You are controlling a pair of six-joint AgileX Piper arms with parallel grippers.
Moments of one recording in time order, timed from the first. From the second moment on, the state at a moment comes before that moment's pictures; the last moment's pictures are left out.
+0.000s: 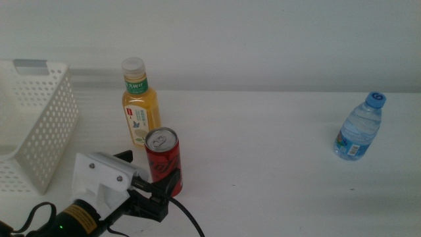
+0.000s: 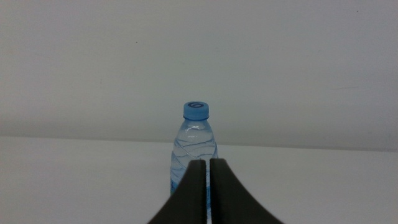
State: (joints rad) left arm -0.45 1.70 -0.19 0.06 -1.16 -0.15; right arm 0.02 0.00 0.00 -0.09 0.10 0.01
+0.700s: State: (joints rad) left arm -0.45 1.79 -0.28 0.10 -1.17 -0.18; right arm 0.02 0.00 0.00 -0.09 0.10 0.01
